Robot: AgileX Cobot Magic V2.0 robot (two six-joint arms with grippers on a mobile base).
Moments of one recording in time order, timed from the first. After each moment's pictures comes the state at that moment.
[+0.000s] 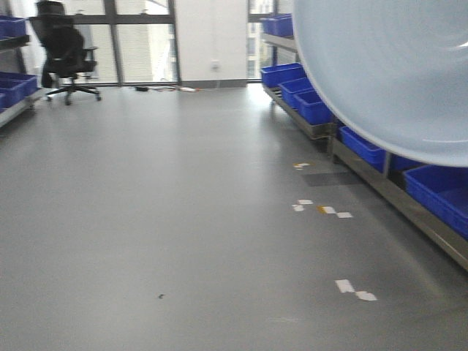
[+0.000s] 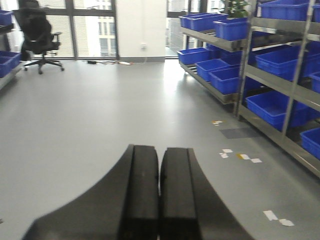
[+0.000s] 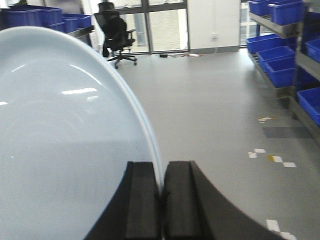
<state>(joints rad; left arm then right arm) -0.12 0.29 -0.23 -0.14 0.04 0.14 0.24 0.45 -0.25 0.15 -0.12 -0.01</state>
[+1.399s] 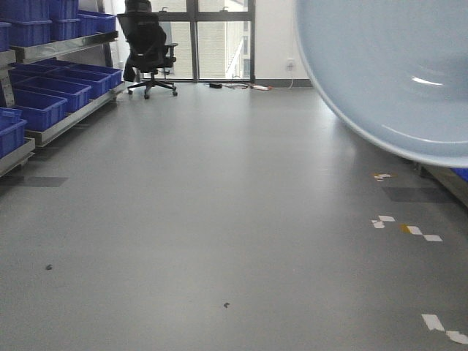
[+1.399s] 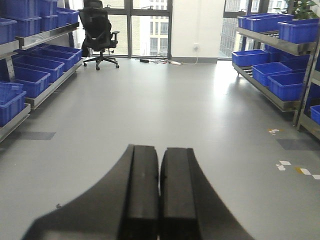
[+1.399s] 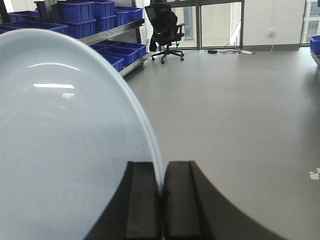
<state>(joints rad) -0.12 0.29 -0.23 -0.14 0.04 0.14 0.24 0.45 -0.25 0.15 -0.12 -0.01</state>
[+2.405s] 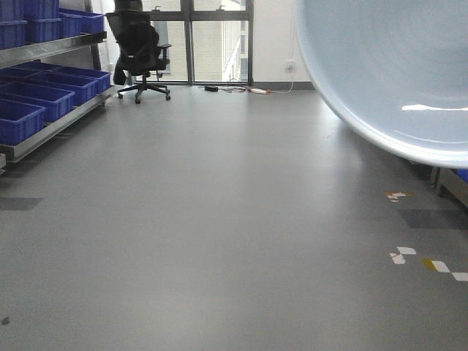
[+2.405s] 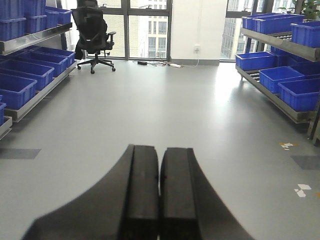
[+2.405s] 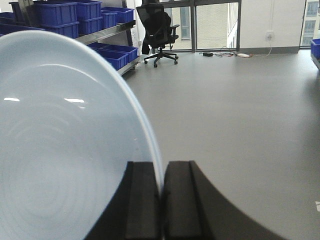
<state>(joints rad) -0.12 0.29 -0.23 -0.14 0.04 0.14 0.24 0.45 -0.25 0.14 -0.12 -0.01</state>
